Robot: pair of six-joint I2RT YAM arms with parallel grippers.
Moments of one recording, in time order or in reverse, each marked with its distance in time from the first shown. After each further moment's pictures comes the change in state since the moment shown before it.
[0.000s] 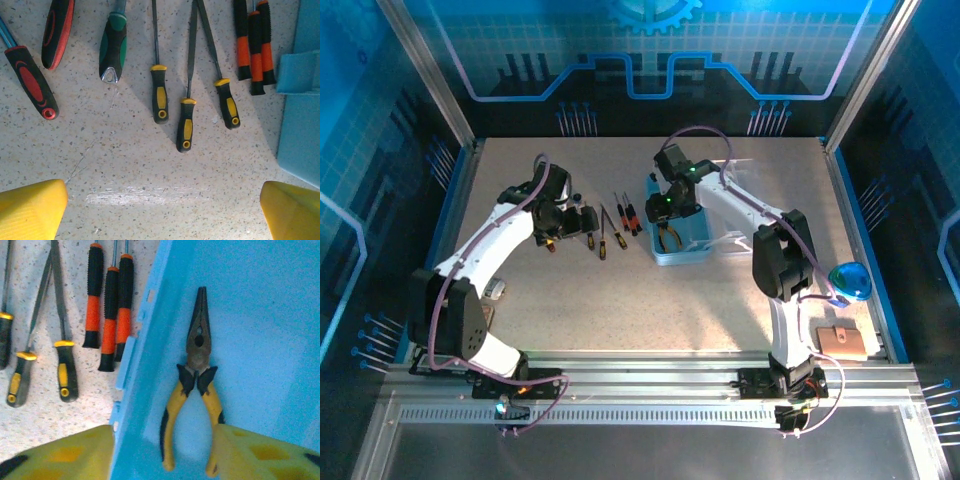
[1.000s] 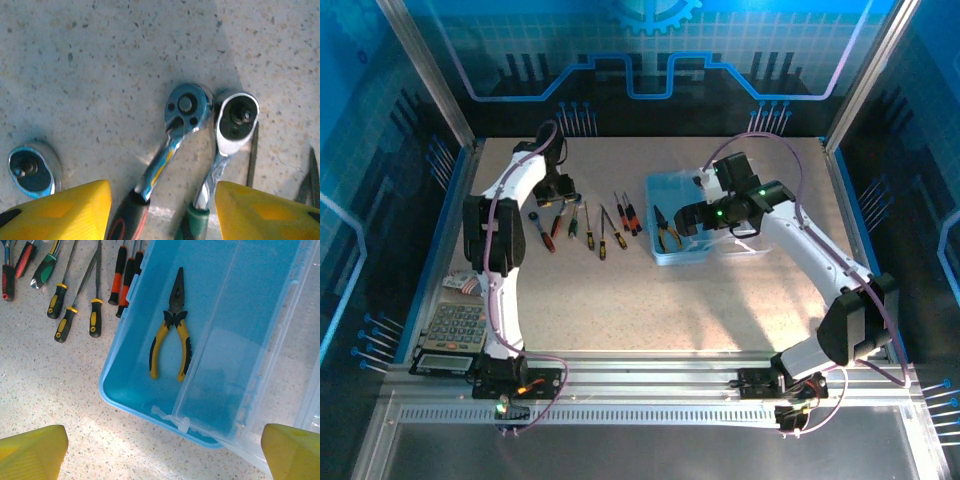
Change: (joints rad) left arm 0.179 0.710 0.687 -0.142 -0.130 0.155; right arm -0.128 -0.550 -0.416 0.039 -0.111 -0.117
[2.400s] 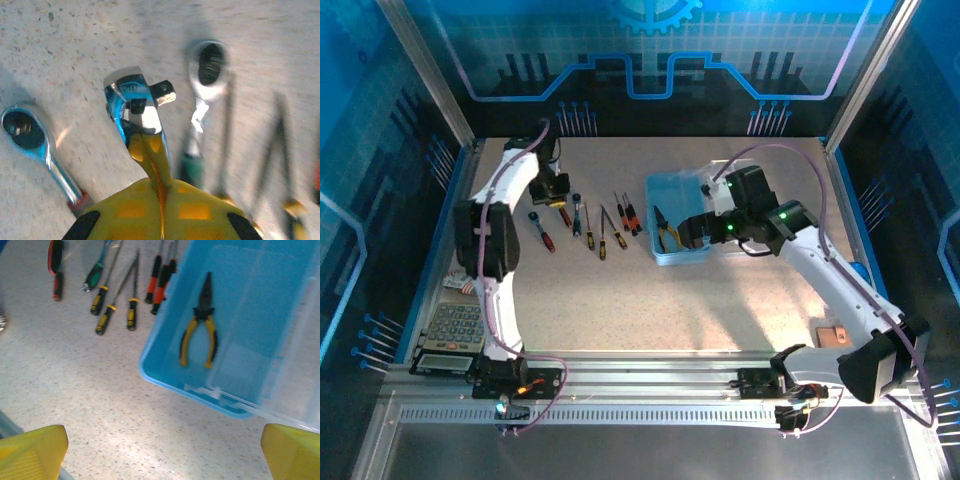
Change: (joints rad) left arm 0.011 -0.156 -0.072 -0.068 0.156 0.046; right arm 0.054 -0.205 -0.101 0.004 -0.048 0.056
